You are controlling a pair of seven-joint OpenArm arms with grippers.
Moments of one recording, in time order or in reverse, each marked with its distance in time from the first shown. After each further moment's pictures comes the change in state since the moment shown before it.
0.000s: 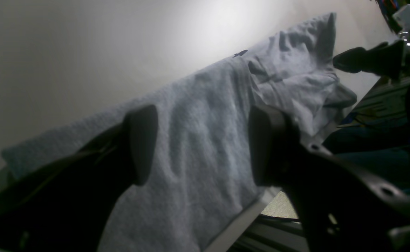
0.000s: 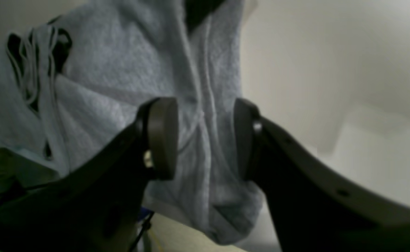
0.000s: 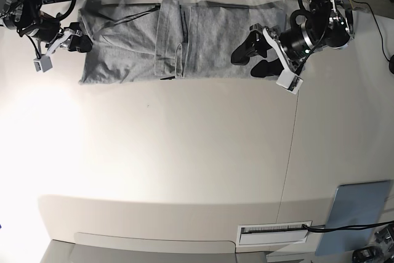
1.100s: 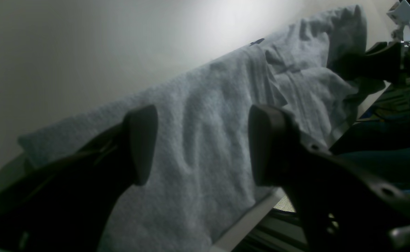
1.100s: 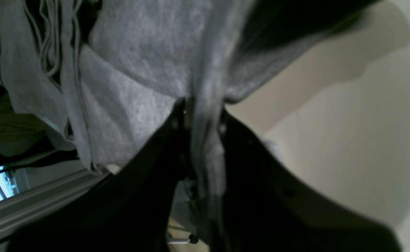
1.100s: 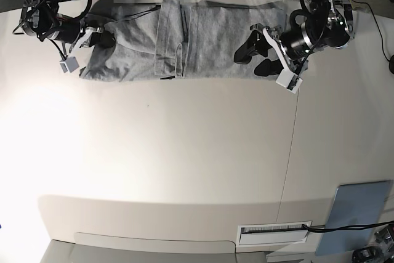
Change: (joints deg) left arm 0.0 0.0 0.0 0.0 3.4 0.0 0.0; right arm 0.7 0.0 -10.7 -3.8 2.4 1.2 0.6
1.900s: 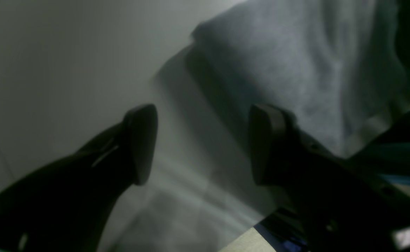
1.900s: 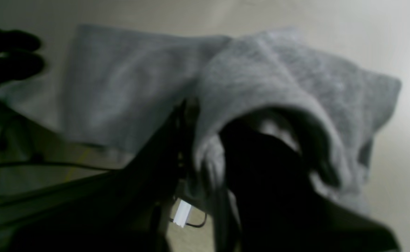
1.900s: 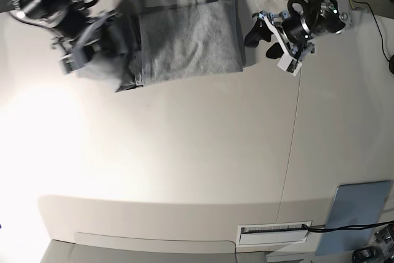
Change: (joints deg) left arm 6.6 0.2 0.0 -2.2 15.8 0.0 -8.3; right arm -10.0 -10.3 -3.6 44.6 -11.9 -4.0 1.4
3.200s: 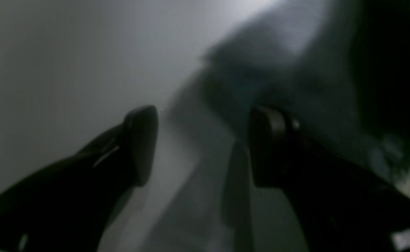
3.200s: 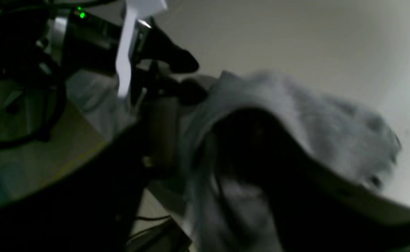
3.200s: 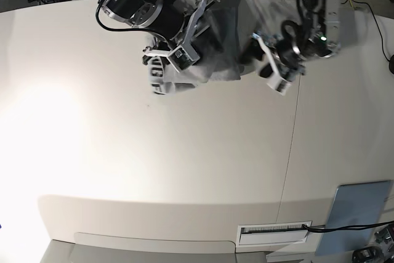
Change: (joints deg) left arm -12.5 -5.7 8.7 -15.0 0.6 -1.3 -7.0; right arm 2.7 -6.0 -43.0 0.4 -33.0 -7.6 17.2
